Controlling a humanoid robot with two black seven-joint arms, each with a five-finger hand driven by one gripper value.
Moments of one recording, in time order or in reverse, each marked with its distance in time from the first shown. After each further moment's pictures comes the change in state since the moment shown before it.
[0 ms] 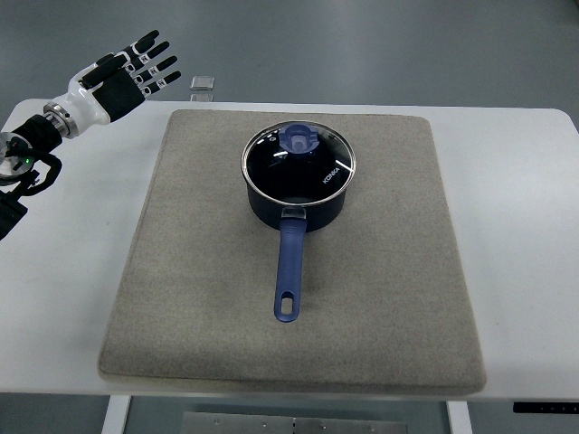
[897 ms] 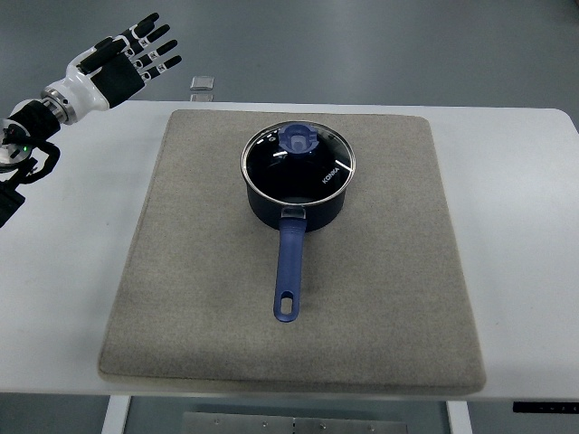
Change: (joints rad) left arm -0.038 0.011 0.011 -0.013 0.007 0.000 -0.011; right arm 0.000 0.000 0.000 0.000 0.000 0.000 0.000
